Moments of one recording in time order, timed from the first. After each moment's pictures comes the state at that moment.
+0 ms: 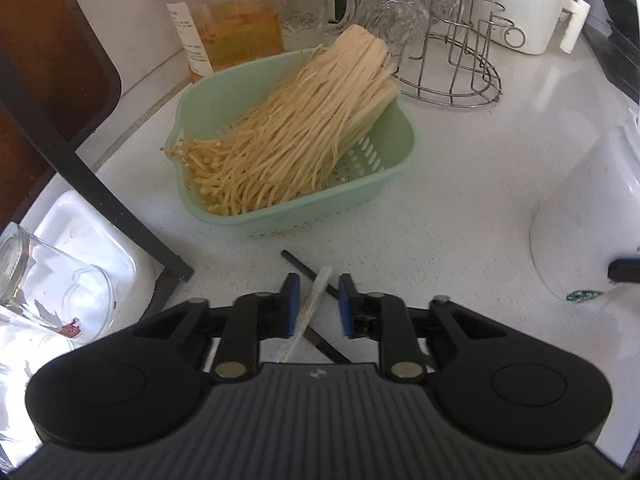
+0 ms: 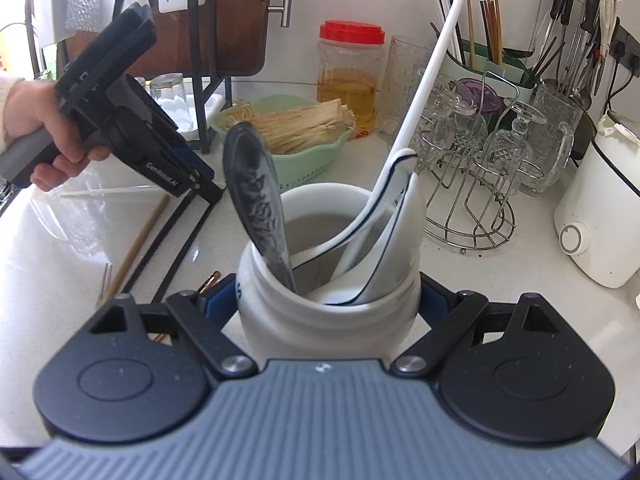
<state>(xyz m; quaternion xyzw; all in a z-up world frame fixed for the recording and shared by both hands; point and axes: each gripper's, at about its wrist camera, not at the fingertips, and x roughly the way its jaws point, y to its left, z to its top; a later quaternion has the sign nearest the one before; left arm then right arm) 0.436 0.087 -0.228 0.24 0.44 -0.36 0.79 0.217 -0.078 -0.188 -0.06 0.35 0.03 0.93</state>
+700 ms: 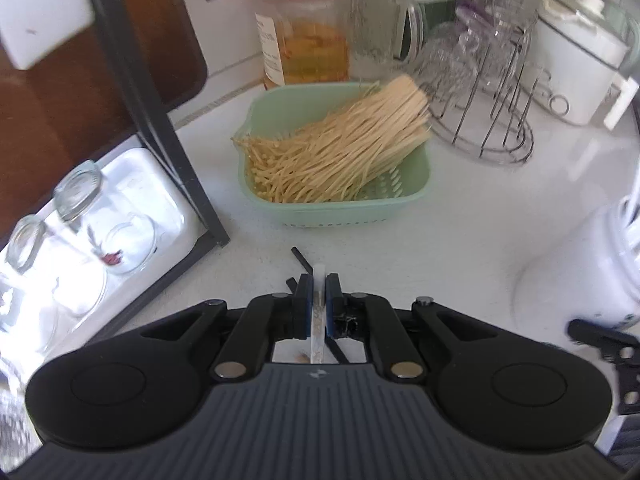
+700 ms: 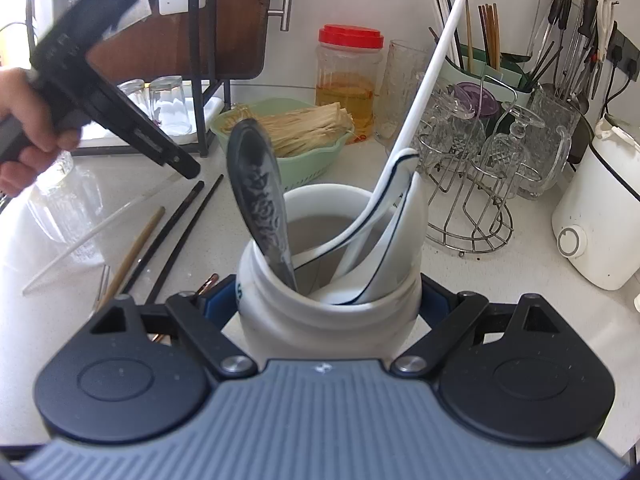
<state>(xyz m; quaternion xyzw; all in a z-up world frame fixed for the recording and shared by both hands) 0.399 0.104 -0.189 0.15 0.44 -0.26 0.85 0.214 -0.079 -0.189 -0.06 0.34 0.03 0.94</state>
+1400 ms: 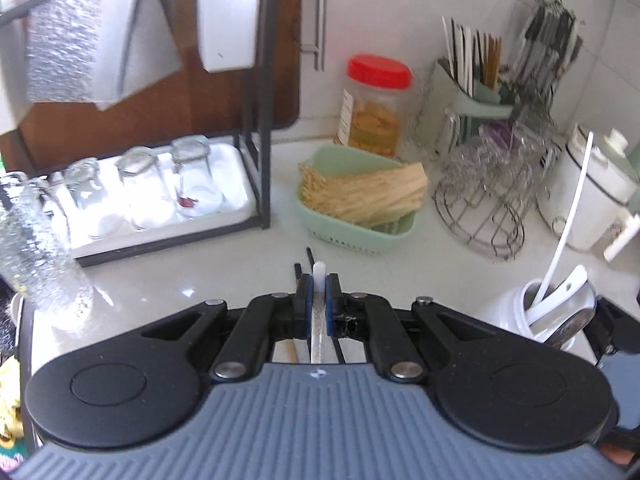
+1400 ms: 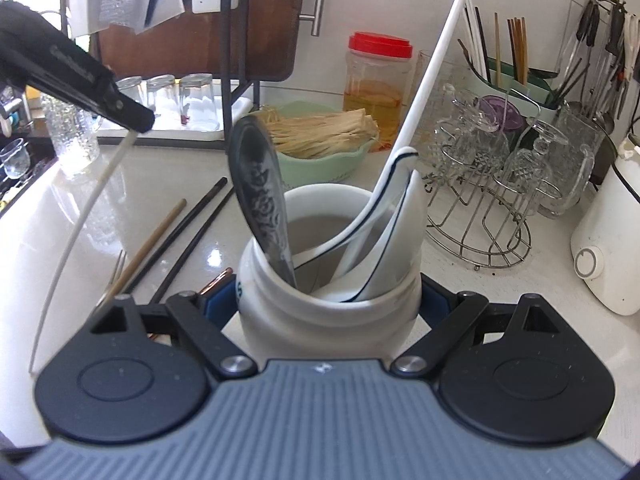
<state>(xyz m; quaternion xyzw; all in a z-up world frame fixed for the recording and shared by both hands) 0.296 0.130 -0.127 -0.01 0.38 -0.12 0.92 0.210 -0.086 -0.191 -0.08 0.33 0.09 0.94</state>
